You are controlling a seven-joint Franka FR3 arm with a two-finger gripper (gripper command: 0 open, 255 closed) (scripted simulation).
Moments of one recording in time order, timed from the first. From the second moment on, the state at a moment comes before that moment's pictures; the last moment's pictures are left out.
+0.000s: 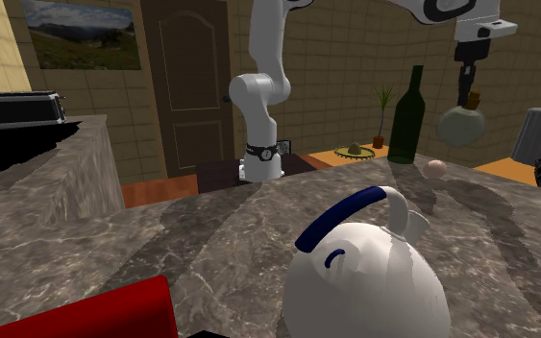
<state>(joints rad) 0.49 0.16 0.51 -1.82 0.08 2.09 0.33</state>
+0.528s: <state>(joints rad) 0.49 0.19 0.50 -1.89 0.07 2.19 0.33</state>
